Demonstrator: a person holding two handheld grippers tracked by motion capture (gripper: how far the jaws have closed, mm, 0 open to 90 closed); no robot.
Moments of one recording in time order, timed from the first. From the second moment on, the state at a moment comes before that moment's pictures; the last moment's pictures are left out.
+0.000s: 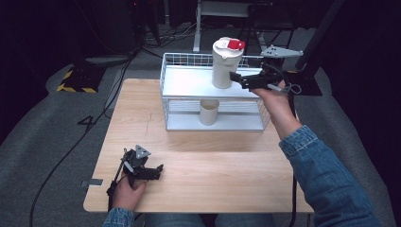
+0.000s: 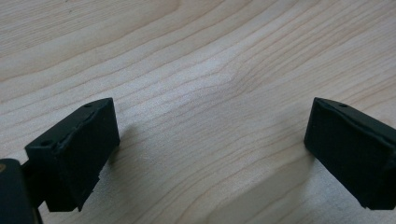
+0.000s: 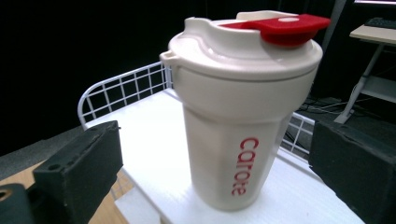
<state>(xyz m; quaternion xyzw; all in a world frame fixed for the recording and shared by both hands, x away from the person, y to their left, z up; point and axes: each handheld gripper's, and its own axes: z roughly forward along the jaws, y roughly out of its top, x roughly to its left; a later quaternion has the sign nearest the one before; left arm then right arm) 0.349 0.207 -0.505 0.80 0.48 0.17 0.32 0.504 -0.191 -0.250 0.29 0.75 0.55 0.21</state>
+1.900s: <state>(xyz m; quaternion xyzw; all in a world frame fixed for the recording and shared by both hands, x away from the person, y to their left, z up) 0.350 0.207 -0.505 0.80 0.48 0.17 0.32 0.408 -0.314 -0.376 0.35 0.82 0.42 0.19</state>
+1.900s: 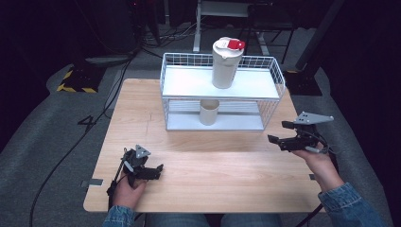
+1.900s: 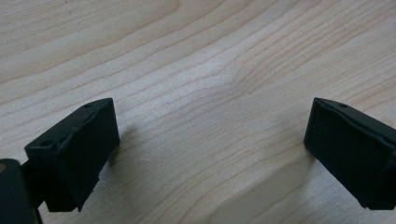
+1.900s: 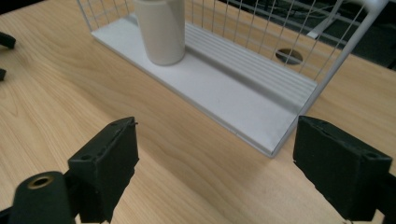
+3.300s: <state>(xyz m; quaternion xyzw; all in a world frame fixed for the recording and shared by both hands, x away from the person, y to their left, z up) 0.350 0.207 -0.506 0.80 0.48 0.17 0.32 0.385 -0.319 -0.495 0.41 0.81 0.37 0.18</state>
